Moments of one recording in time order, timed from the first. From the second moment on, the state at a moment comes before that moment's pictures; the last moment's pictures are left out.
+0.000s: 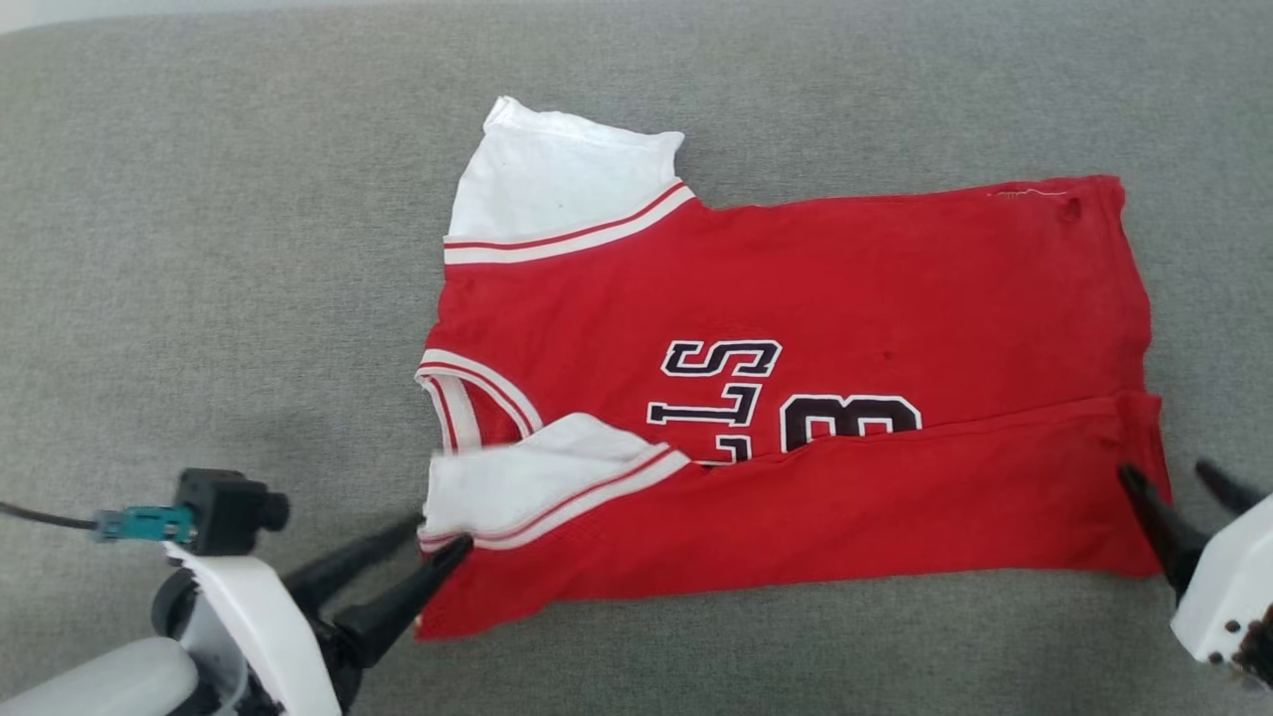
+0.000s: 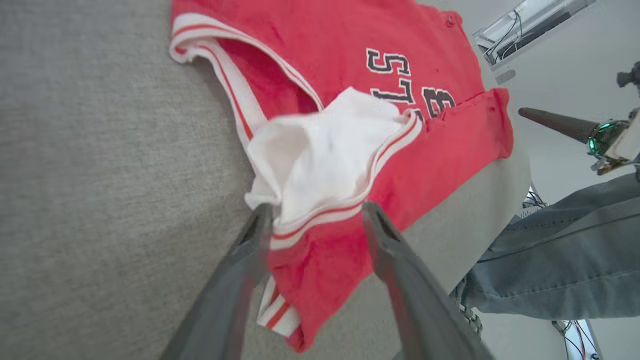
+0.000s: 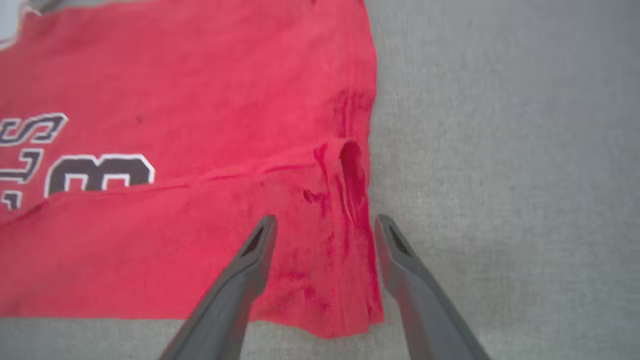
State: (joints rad) left arm -0.60 0.98 -1.27 0.00 -1.45 -0.13 -0.19; right arm 0.00 -0.25 -0.23 -0.20 0.43 0.13 0.74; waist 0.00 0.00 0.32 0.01
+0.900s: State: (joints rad) left arm -1.00 0.95 -0.91 0.39 -1.38 -0.13 0.03; right arm -0.13 -0.06 -0.01 -0.14 0.22 0.13 -0.08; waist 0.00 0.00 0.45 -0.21
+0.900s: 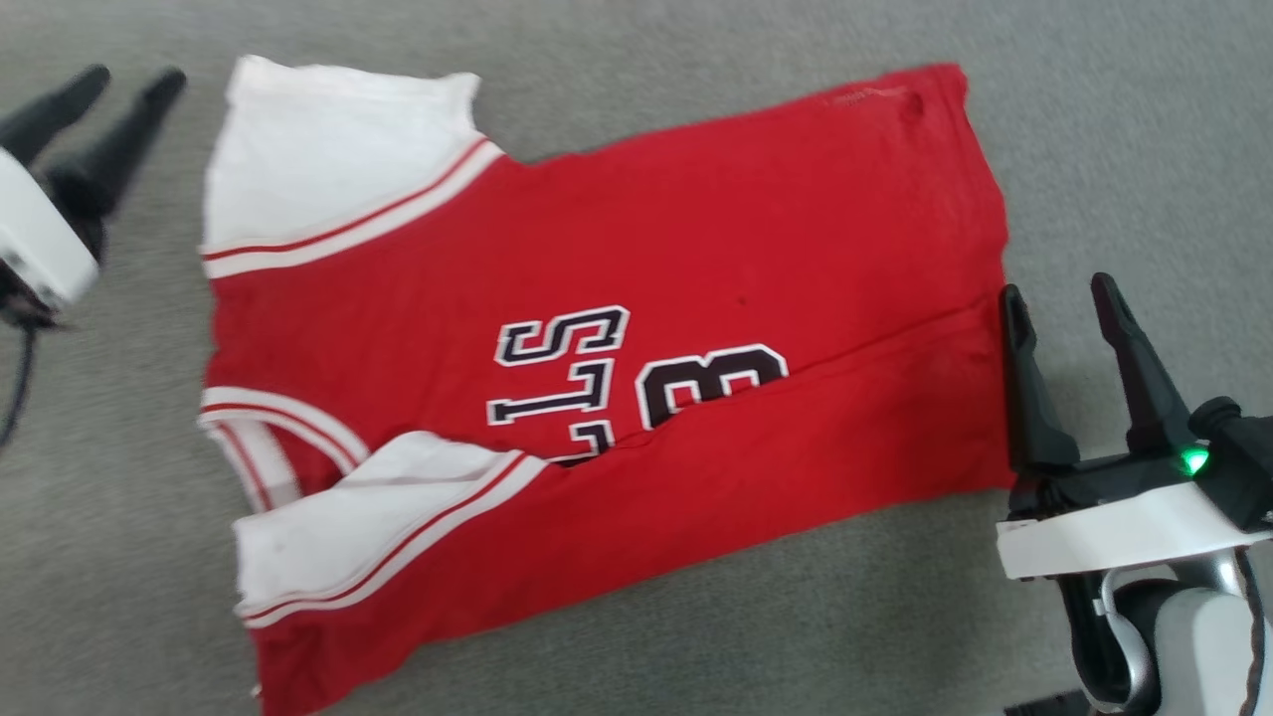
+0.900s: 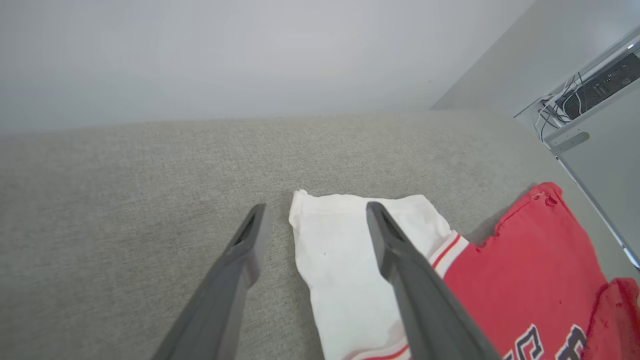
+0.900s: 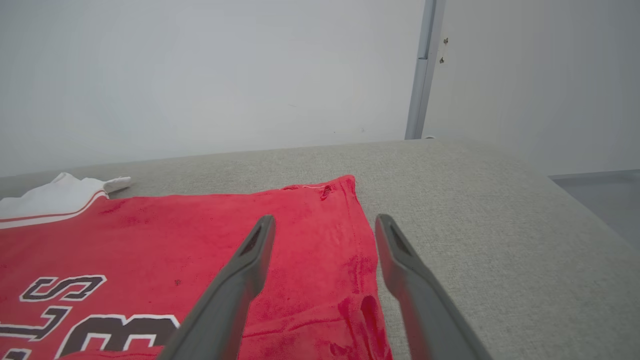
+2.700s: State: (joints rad) left arm -1.34 0.87 -1.15 0.37 -1.47 -0.13 0.39; right arm -0.96 -0.19 0.00 0.45 0.34 0.13 0.76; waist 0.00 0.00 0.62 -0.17
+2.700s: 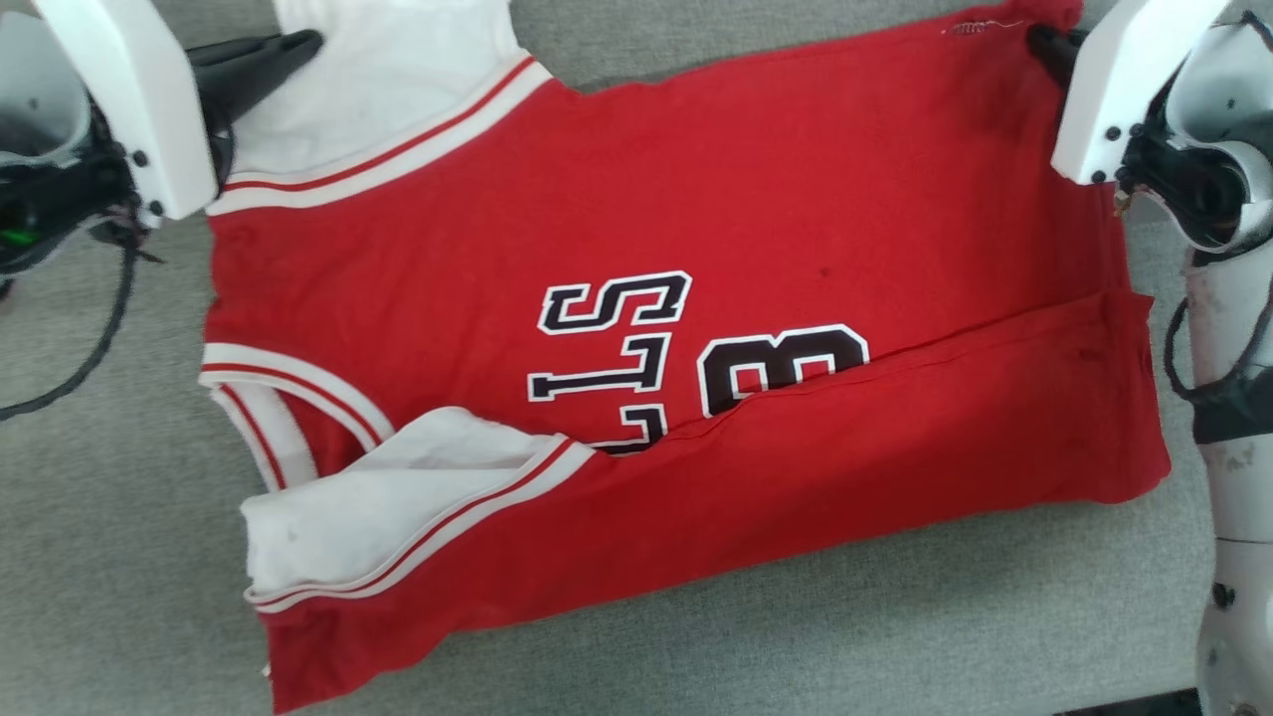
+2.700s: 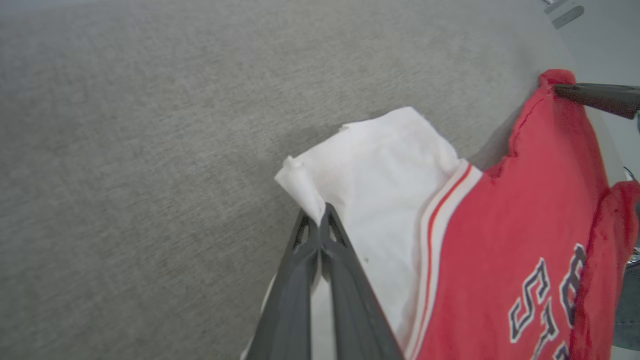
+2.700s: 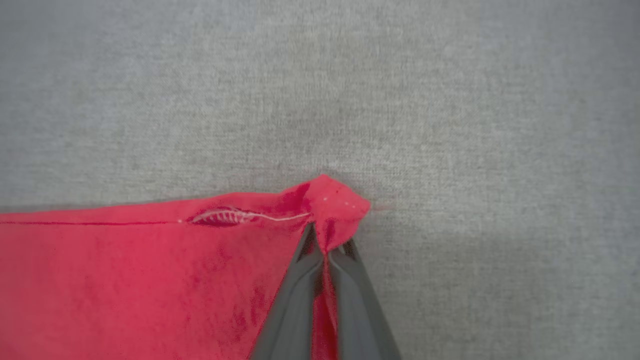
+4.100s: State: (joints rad) left arm -0.63 0.90 -1.28 0.06 -1.49 -0.13 -0.25; right arm -0.17 -0.29 -0.16 0.09 0.46 0.13 0.61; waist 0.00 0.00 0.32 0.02
